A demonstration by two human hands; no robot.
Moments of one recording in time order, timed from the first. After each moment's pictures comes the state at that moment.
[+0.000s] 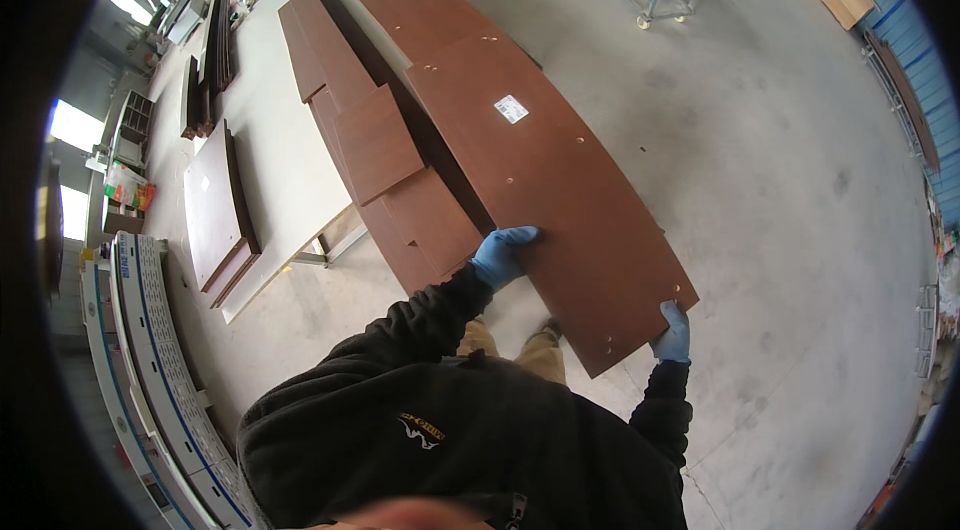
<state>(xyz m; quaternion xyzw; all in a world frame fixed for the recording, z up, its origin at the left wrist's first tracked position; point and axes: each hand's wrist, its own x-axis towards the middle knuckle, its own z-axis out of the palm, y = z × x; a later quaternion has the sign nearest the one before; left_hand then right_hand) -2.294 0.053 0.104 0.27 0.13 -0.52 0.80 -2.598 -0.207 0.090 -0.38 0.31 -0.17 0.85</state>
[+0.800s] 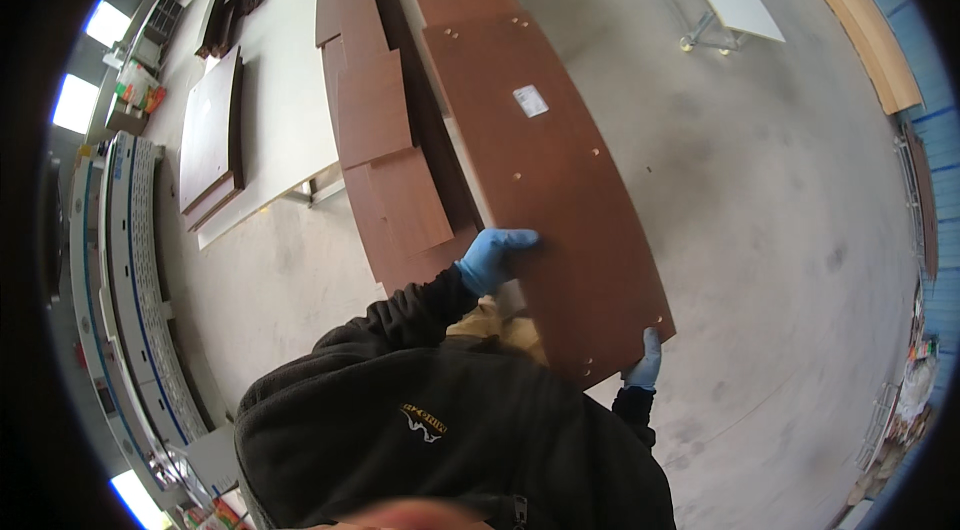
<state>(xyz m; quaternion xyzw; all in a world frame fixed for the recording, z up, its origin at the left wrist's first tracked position) -2.315 0.008 0.145 0.39 0.11 -0.43 0.81 -2.591 -0.269 0.079 -0.37 0.35 -0.14 0.85</state>
